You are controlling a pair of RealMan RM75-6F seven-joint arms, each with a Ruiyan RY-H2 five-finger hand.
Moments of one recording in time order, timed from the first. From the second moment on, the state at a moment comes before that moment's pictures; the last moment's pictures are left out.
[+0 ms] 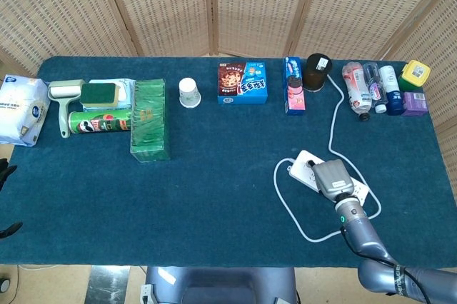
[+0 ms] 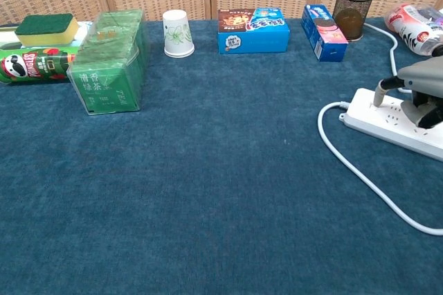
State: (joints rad) left arm -0.06 -0.80 0.04 -1.74 1.59 1.47 -0.09; right arm 0.66 -1.34 0.05 -1.65 -0.86 1.00 -0.70
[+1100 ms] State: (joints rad) left arm -0.06 -0.80 0.04 -1.72 1.60 1.47 -0.13; right arm 0.67 -1.28 0.07 -1.80 -0.89 1.13 -0.75
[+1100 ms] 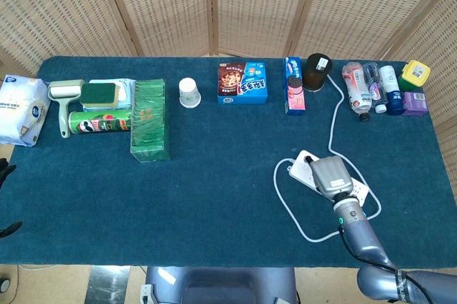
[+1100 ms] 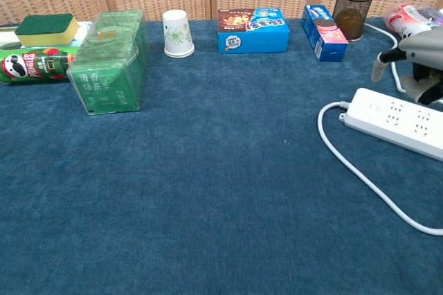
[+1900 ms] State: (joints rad) left arm -0.04 -0.81 0.05 -1.70 1.62 1.51 -0.15; right arm 0.29 -1.17 -0.10 -1.56 -1.57 1.54 -0.17
